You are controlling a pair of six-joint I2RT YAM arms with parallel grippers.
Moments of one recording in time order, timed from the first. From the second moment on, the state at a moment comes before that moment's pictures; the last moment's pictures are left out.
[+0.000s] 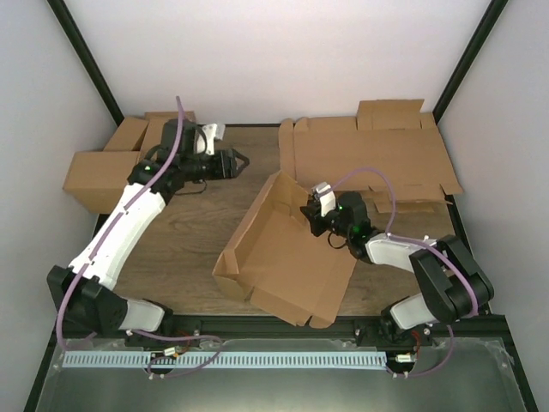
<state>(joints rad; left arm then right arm) -0.38 1.37 1.43 -0.66 0.37 -0.42 0.48 1.44 0.51 0.51 -0.34 0.06</state>
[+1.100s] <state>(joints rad) -0.44 1.59 1.23 -0.58 0.64 -0.38 0.48 1.44 0.51 0.44 -0.38 0.07</state>
